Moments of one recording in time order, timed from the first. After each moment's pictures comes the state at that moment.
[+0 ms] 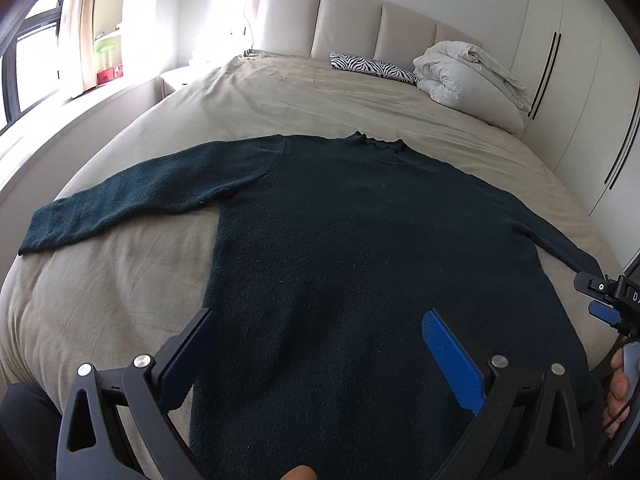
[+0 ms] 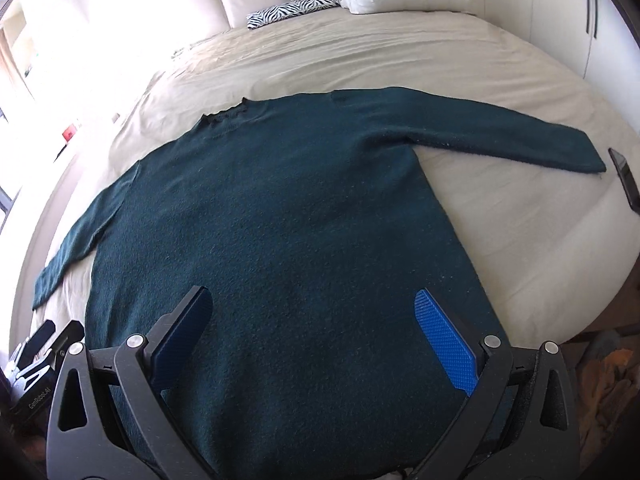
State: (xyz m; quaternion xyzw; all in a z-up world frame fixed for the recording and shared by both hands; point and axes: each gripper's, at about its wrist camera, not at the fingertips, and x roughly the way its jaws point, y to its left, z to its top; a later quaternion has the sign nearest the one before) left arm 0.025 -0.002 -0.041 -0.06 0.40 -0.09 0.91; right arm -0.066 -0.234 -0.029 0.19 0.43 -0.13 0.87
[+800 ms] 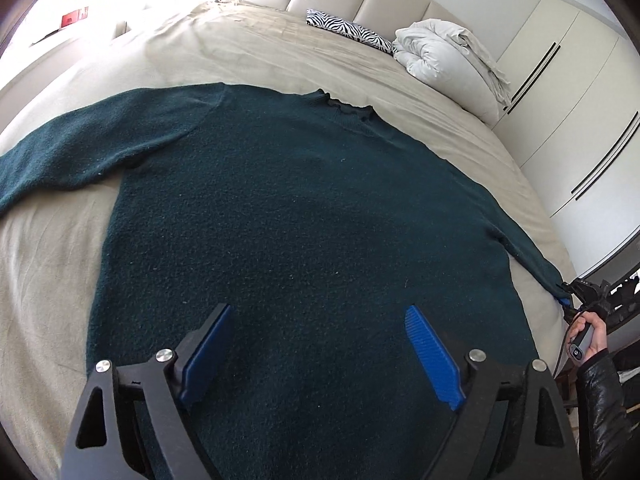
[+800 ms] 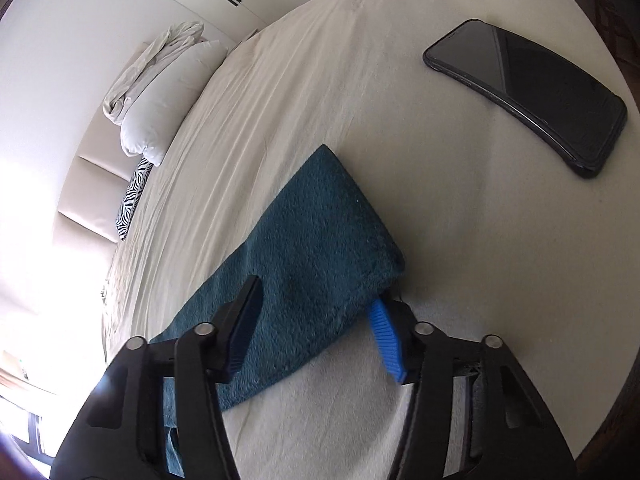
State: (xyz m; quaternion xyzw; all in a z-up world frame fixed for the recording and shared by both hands) left arm 0.097 -0.031 -0.075 -0.13 0.48 -0.17 0.85; right arm -0.116 -0.702 -0.127 0.50 0.24 -0.31 0.77
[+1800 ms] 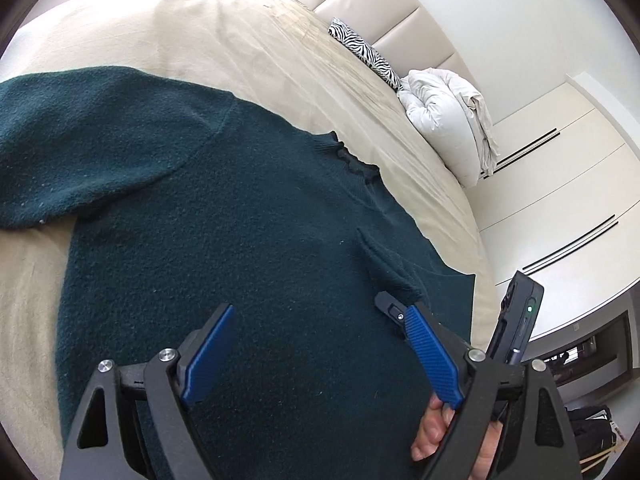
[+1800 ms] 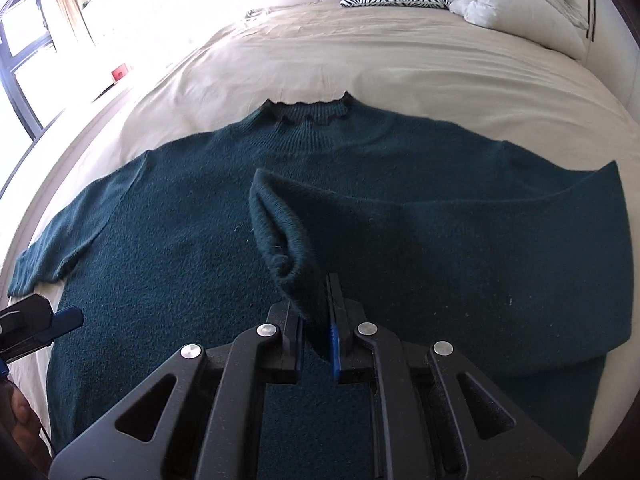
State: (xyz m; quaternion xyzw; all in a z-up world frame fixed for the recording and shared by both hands) left arm 0.190 0.007 -0.082 -0.30 0.46 -0.21 0.81; right arm 0.175 -0.222 -0.107 0.08 0.47 0.00 0.88
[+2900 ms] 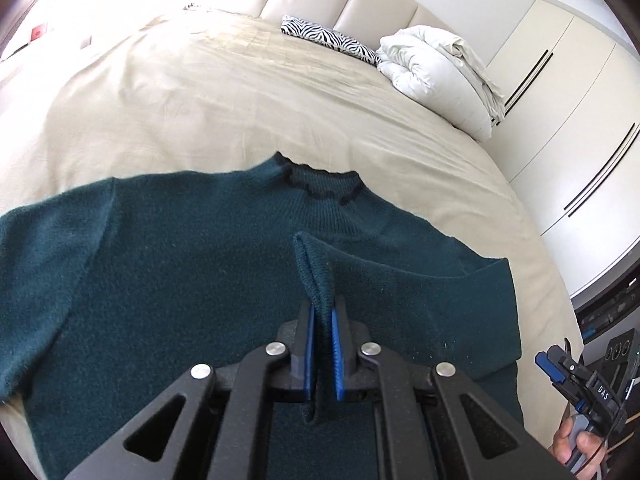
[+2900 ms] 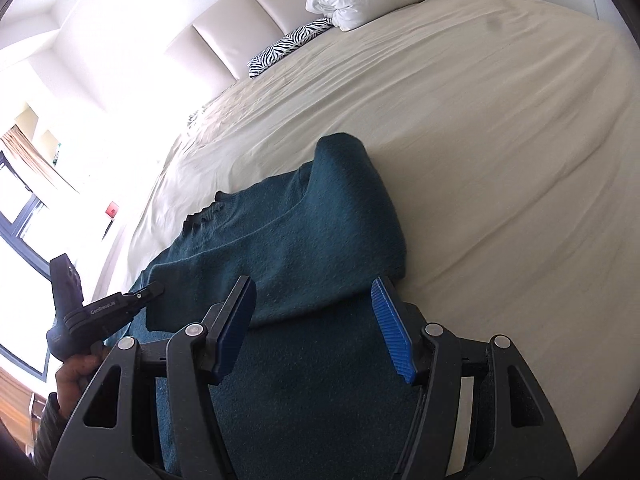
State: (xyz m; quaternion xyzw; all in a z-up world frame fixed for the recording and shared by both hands) left arm 0.261 -0.080 -0.071 -0.13 0.45 -0.20 0.86; right arm 0.016 -0.420 -0.073 0.30 0.35 -0.06 0.88
